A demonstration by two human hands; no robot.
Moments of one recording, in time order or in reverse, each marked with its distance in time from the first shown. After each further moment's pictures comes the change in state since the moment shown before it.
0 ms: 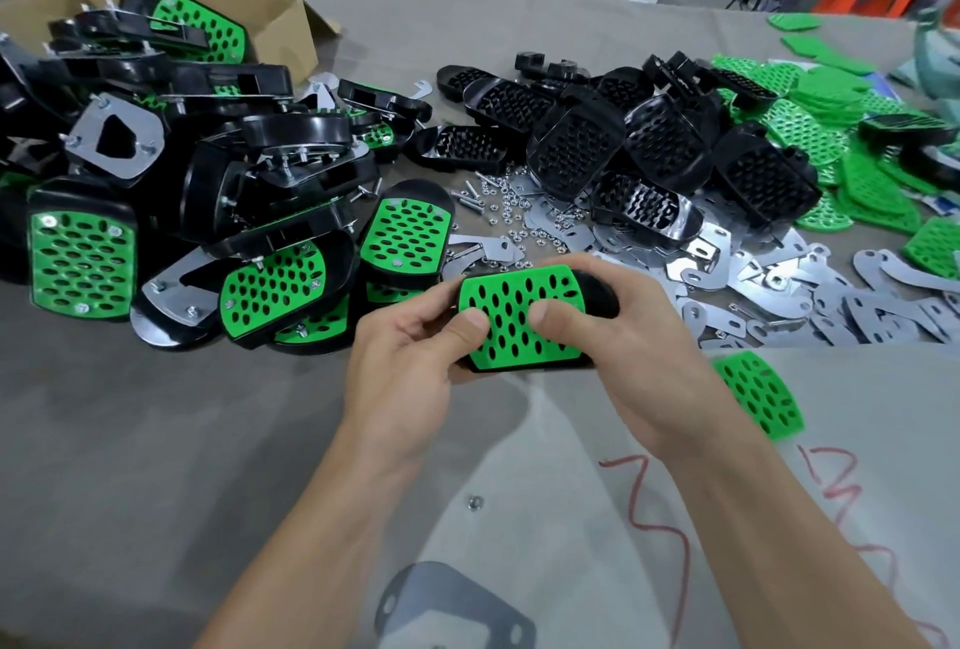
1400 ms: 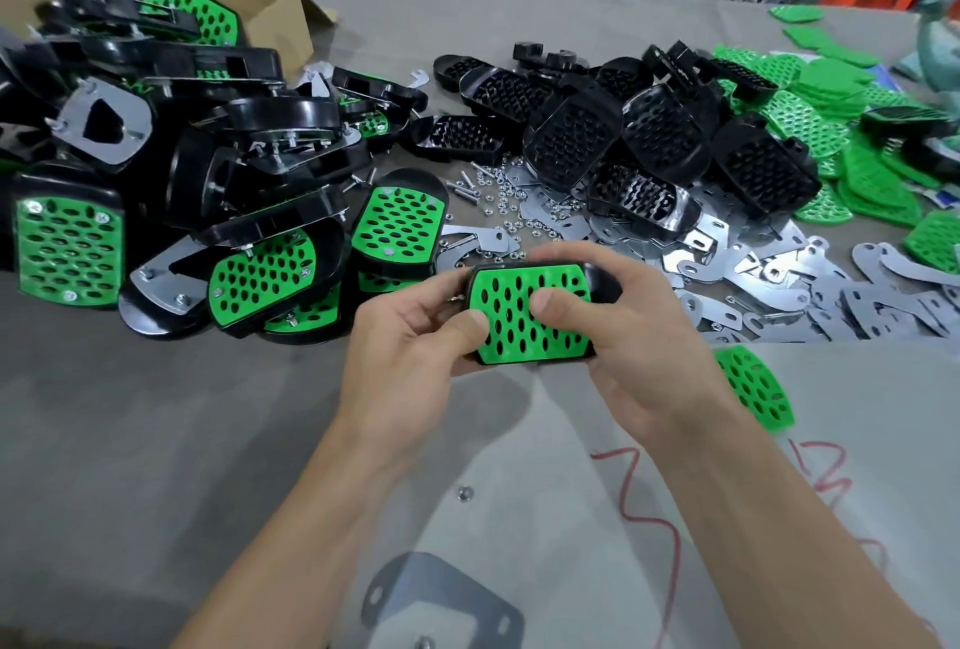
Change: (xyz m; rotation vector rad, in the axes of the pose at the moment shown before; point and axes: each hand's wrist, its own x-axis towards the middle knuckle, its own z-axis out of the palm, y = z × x) left_hand -0.001 -0.003 0.003 0.038 -0.063 0.035; right_hand -0.001 -0.001 0.001 0.128 0.144 0.122
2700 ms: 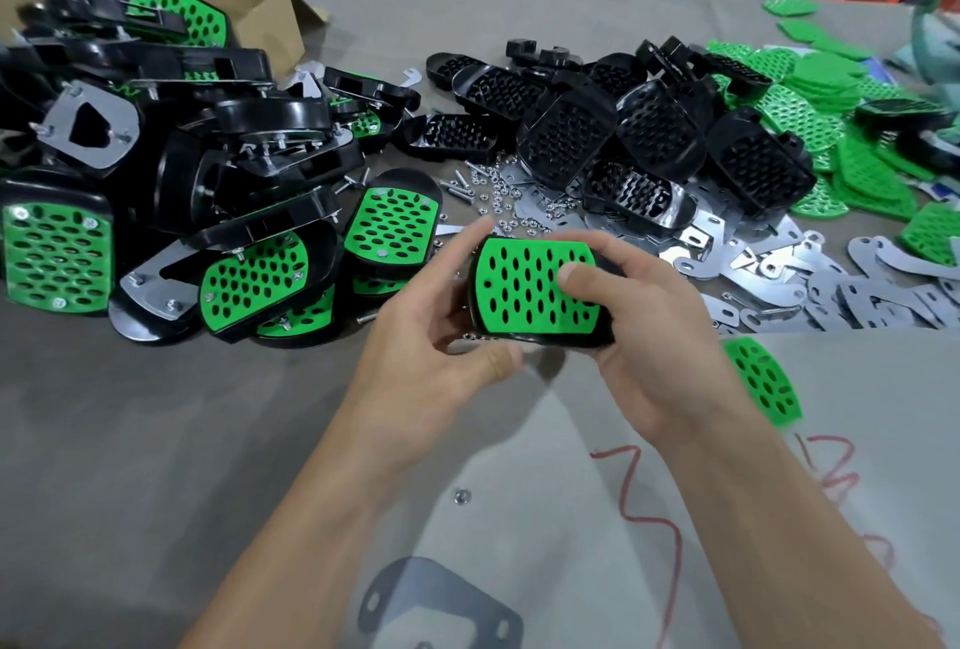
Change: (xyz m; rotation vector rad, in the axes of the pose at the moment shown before) left_hand -0.001 0.009 0.001 0.172 -0.114 0.042; right_hand 0.002 -0.004 -0.004 0.006 0.047 0.013
